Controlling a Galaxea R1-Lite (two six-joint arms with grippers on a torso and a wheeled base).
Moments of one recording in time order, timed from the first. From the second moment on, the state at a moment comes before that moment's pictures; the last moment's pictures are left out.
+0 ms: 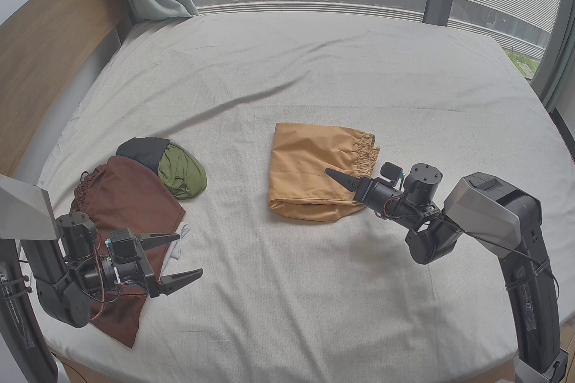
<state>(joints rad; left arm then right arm) 0.00 2.16 -0.26 -1.55 -0.90 0.24 0.31 2.65 -1.35 -1.37 0.53 0.70</state>
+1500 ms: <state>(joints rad) -0.47 1.65 -0.02 -1.47 -0.93 0.12 0.13 1.58 -0.21 -1.43 0.46 0.07</state>
